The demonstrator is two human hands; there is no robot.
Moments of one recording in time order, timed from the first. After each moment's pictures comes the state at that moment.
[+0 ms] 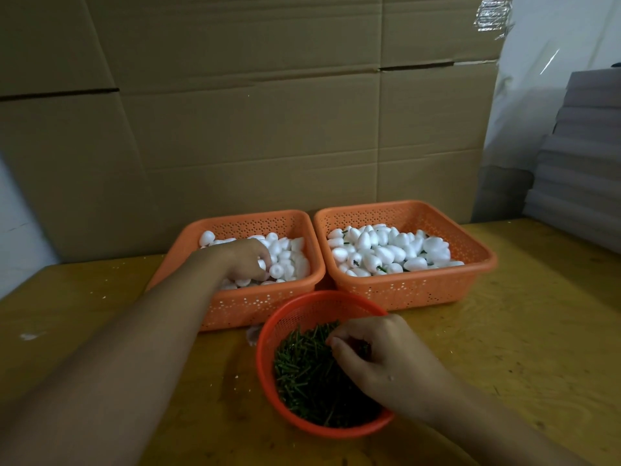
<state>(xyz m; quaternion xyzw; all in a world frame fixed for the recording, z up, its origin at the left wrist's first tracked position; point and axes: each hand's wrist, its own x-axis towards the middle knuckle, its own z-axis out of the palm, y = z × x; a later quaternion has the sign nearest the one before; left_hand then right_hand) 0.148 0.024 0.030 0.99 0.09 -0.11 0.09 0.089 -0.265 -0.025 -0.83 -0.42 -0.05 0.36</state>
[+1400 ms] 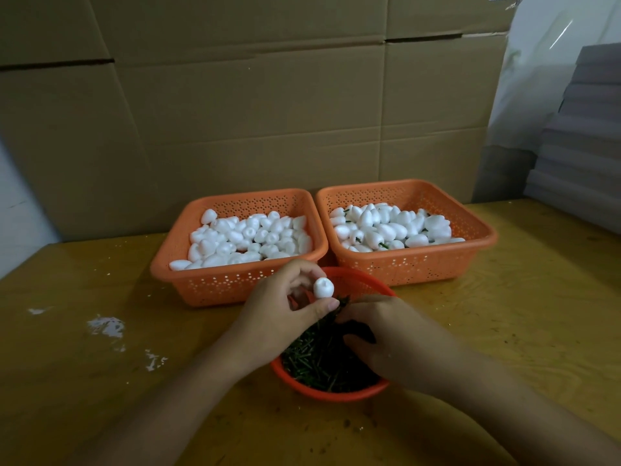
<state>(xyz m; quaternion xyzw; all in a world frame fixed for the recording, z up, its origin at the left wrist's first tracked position) 0.034 -0.074 -0.028 0.86 -0.07 0.17 0.48 0.088 -0.274 -0.024 -0.87 -0.44 -0.01 0.21</state>
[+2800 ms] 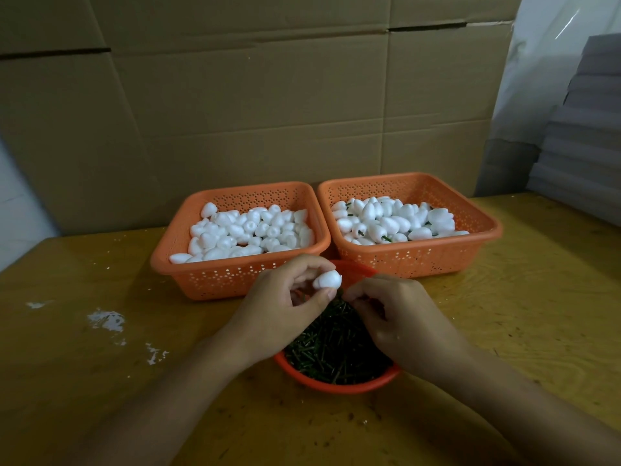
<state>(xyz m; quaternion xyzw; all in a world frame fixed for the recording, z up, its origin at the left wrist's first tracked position) 0.034 -0.071 -0.027 0.86 -0.10 0.16 0.47 0.090 -0.273 -0.030 -0.85 -0.39 -0.09 0.33</state>
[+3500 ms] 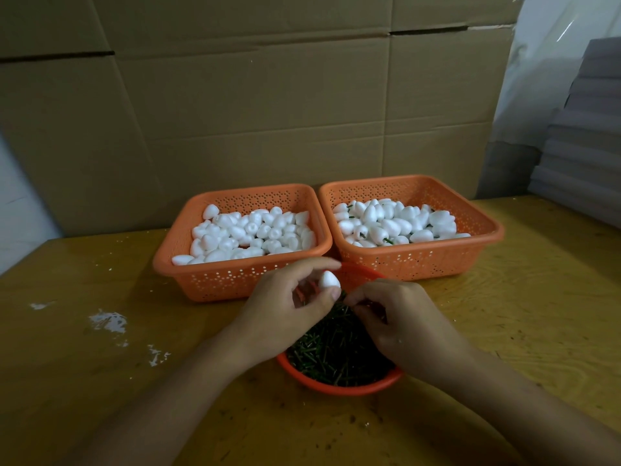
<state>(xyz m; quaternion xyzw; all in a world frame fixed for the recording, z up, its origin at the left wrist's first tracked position) 0.034 -0.072 -0.025 0.87 -0.11 0.18 0.44 0.089 -0.273 -0.028 -0.85 -0.40 -0.08 0.33</state>
